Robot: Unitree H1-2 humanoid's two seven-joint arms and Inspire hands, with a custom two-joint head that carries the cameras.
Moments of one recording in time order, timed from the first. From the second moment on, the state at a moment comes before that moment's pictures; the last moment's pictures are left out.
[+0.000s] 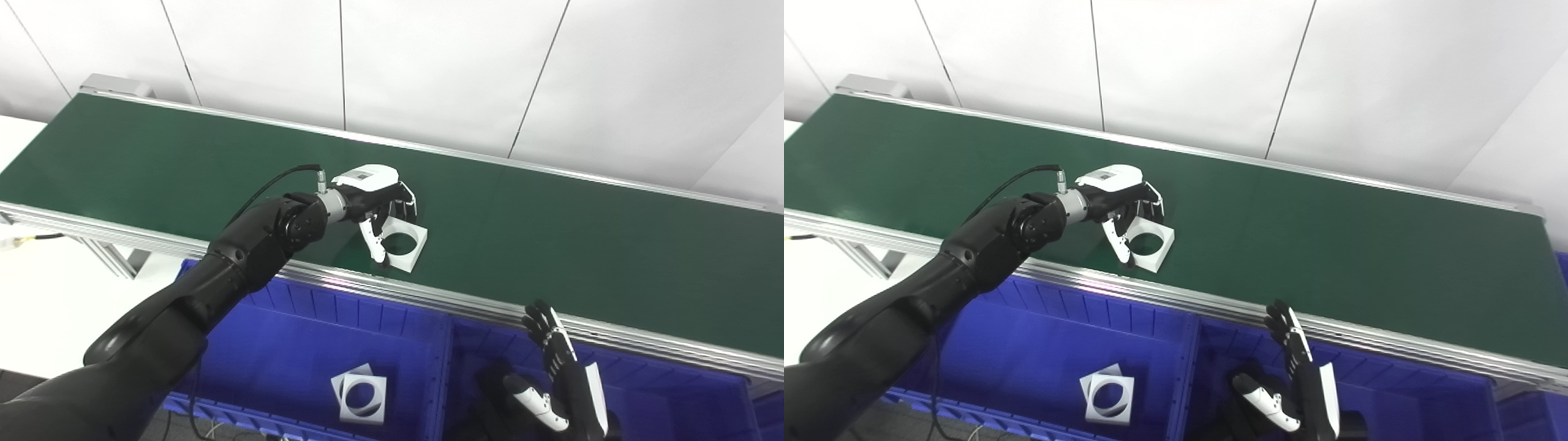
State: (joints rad) left arm -0.64 0.31 -0.49 0.66 0.64 -0.25 -0.26; right arm 0.24 -0.10 0.20 0.13 -0.11 -0.42 -0.07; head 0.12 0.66
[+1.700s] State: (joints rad) left arm -0.07 0.38 -0.38 0.30 0.56 -0.44 -0.14; right arm 0.28 0.01 0.19 0.03 -0.23 -0.41 -0.10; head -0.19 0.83
